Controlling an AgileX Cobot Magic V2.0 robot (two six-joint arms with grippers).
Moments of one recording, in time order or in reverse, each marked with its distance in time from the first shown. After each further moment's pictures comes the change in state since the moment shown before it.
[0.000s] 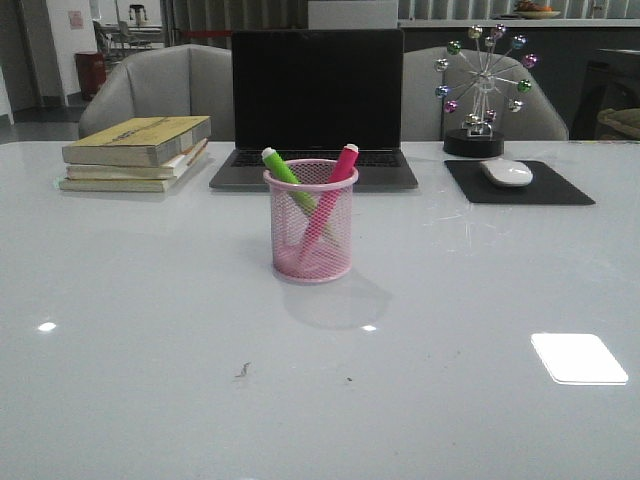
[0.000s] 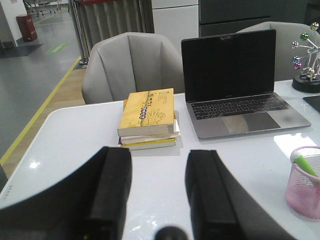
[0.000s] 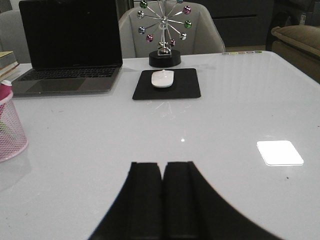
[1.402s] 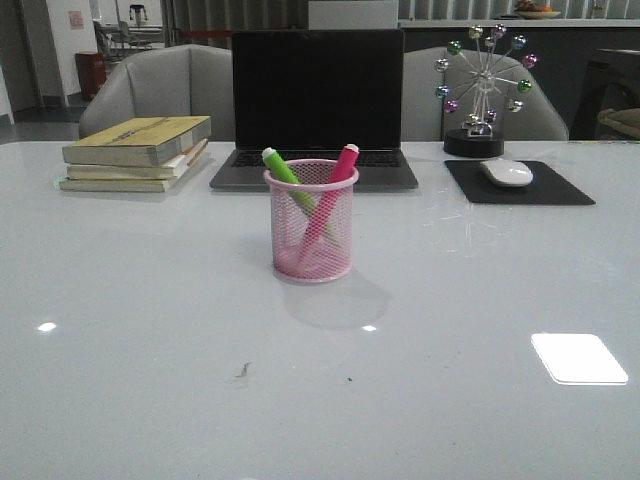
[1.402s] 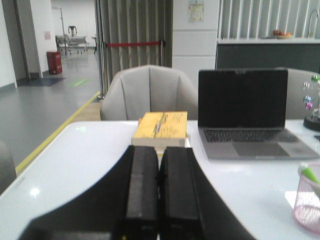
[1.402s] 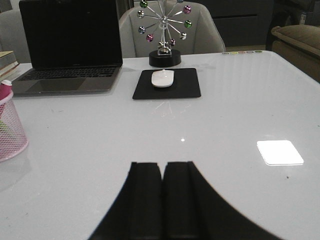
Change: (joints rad) left arm 0.035 -0.386 0.356 -0.085 -0.139 0.000; right arm 0.000 0.000 0.000 0.000 0.002 0.002
